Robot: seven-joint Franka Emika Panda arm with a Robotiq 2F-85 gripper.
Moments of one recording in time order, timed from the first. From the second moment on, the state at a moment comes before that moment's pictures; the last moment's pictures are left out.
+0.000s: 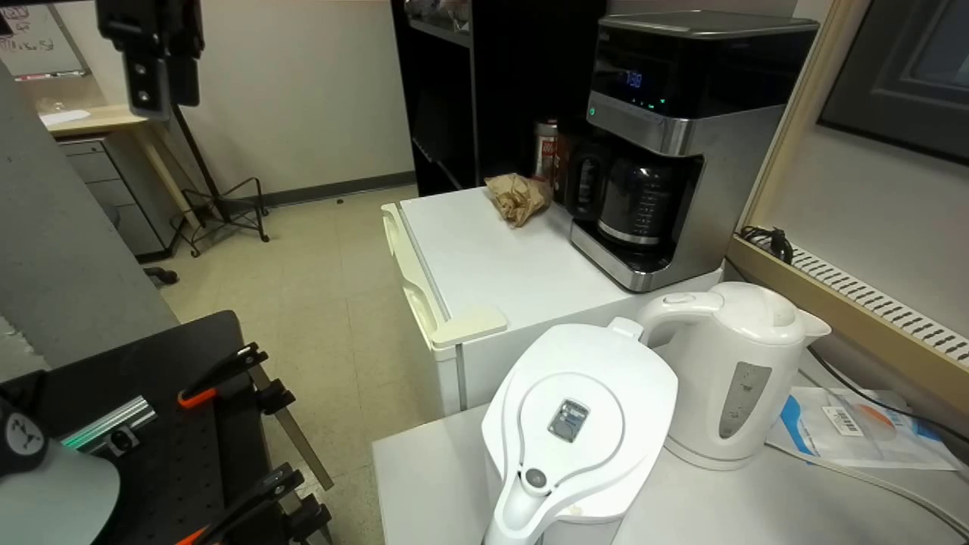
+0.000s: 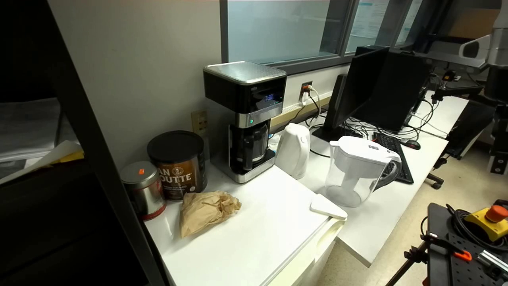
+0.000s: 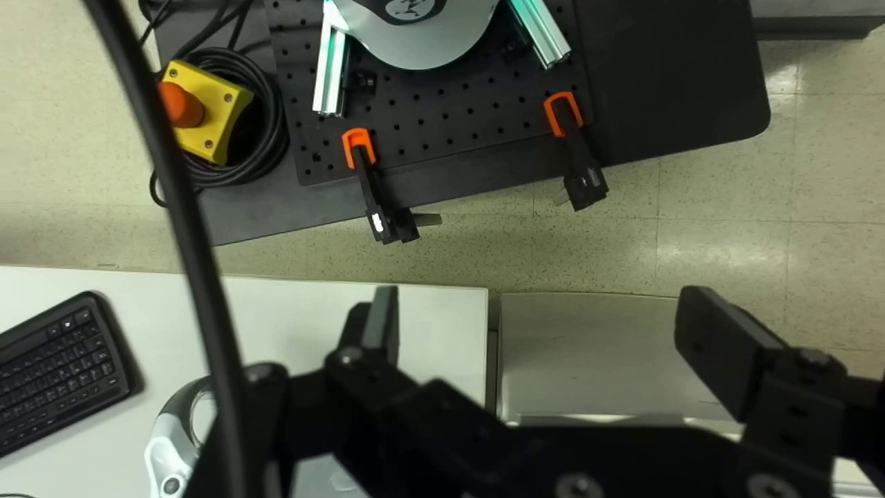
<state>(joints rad) 0.00 -0.67 0.14 -2.51 0.02 1.53 0.32</state>
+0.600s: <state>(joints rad) 0.00 -0.63 0.14 -2.51 -0.15 1.65 0.30</state>
